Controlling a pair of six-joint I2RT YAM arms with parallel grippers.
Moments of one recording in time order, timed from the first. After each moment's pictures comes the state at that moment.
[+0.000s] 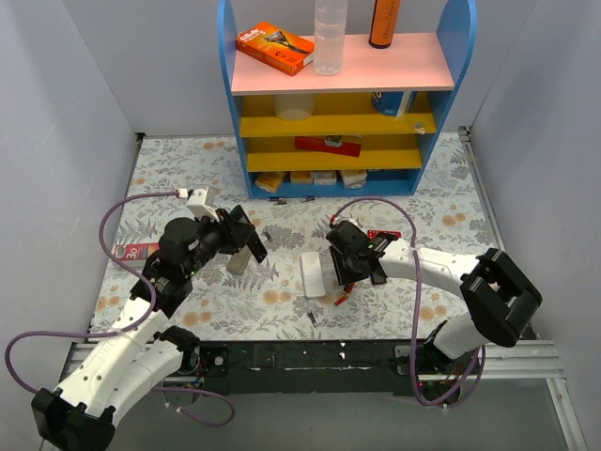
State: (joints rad) left arm -0.46 0.72 0.65 -0.17 0.09 -0.51; right arm 0.87 1.46 0.84 -0.51 0.15 0.51
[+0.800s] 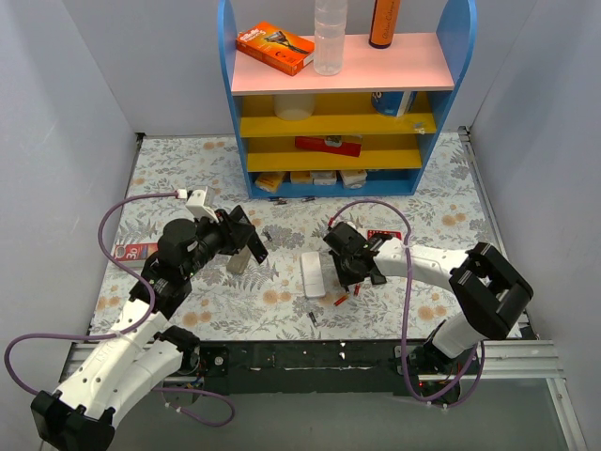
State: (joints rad) left arm -0.46 0.70 0.65 -0.17 0.10 -0.51; right arm 0.87 1.54 0.84 -0.51 0.14 0.52
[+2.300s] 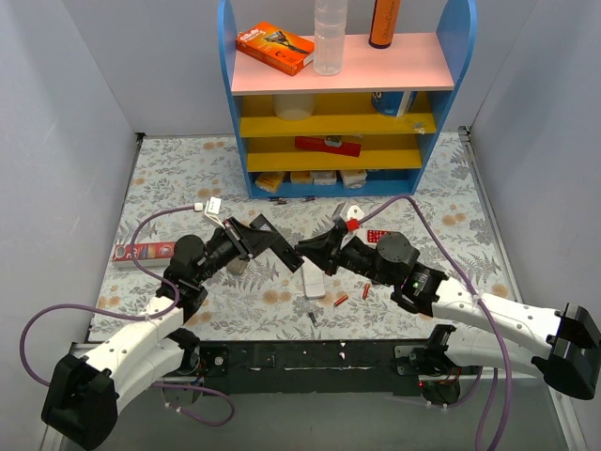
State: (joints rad) left arm -0.46 0.83 0.34 0.52 0.39 -1.02; right arm 1.04 0.99 0.63 0.39 -0.11 0.16
